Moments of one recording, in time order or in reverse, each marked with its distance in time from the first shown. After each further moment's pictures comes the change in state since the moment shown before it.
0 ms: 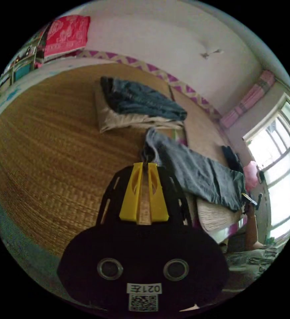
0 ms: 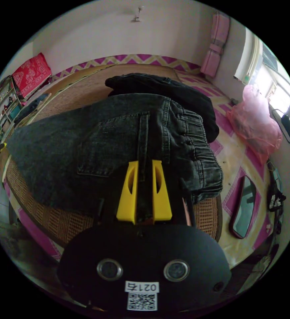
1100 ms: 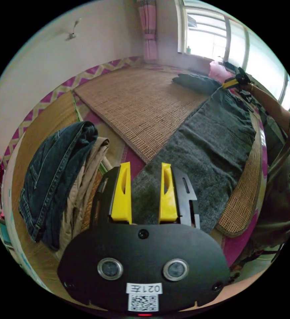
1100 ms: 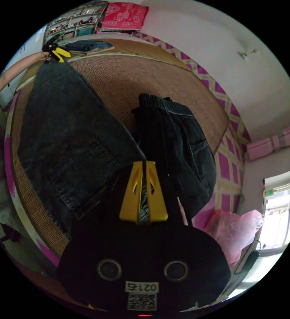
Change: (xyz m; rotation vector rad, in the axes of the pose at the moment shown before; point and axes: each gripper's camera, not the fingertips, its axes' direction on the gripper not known) left arm 0.136 -0.022 0.052 -0.196 0.105 1.053; right arm -0.002 -0.128 -0.018 -0.024 0.006 -0.783
